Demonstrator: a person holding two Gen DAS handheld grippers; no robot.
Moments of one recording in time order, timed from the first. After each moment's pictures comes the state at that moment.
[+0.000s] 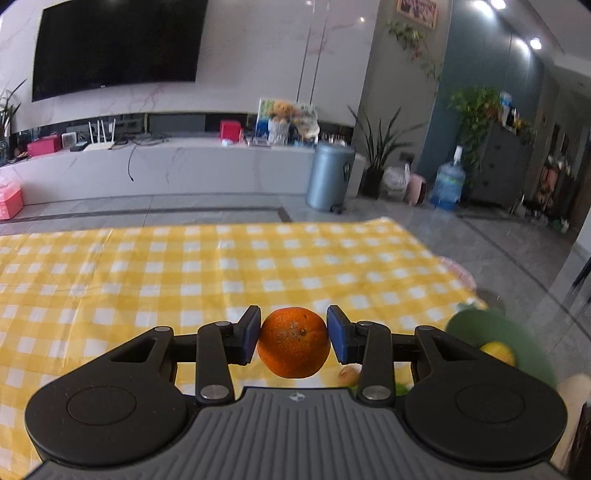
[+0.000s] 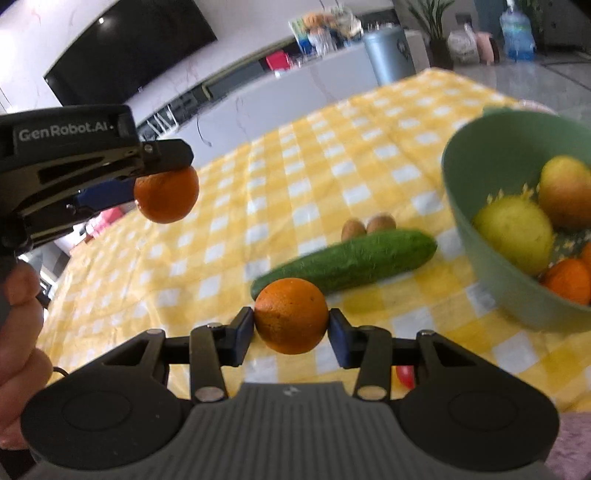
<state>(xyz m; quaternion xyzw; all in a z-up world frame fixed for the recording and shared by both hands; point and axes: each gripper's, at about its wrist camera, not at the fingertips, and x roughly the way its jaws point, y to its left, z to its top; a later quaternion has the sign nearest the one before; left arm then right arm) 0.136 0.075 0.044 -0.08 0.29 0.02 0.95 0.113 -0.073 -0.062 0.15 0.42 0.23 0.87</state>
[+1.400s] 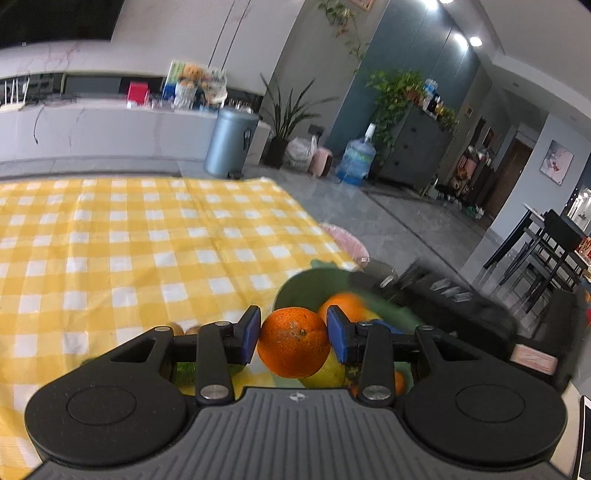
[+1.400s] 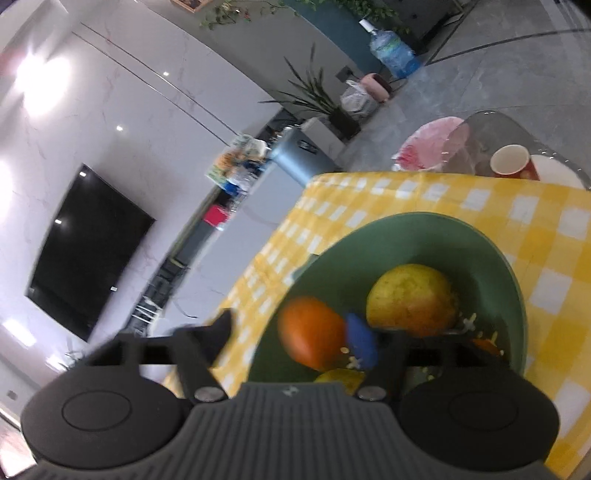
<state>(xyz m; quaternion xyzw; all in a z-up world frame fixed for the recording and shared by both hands) 0.159 -0.015 -0.004 -0.14 0.33 -0.13 0.93 0.160 -0.249 -0.074 0.41 0.27 0.11 0.86</state>
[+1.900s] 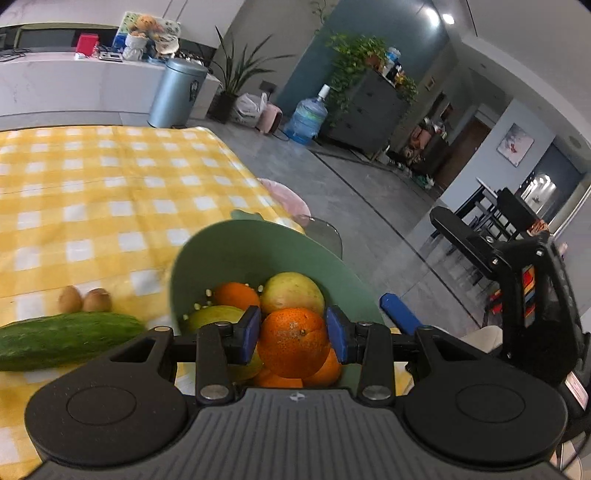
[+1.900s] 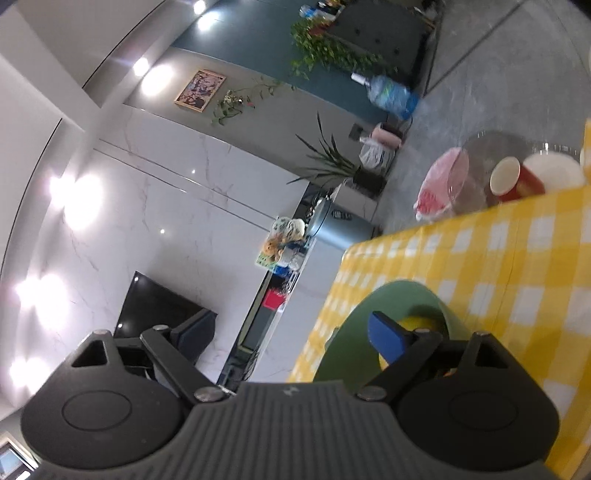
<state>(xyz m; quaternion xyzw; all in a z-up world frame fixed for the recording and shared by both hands) 0.186 -0.060 -0.028 -0.17 0.37 -0.23 0.88 0.106 -0.306 -0.077 0.54 0.14 0.11 0.82</state>
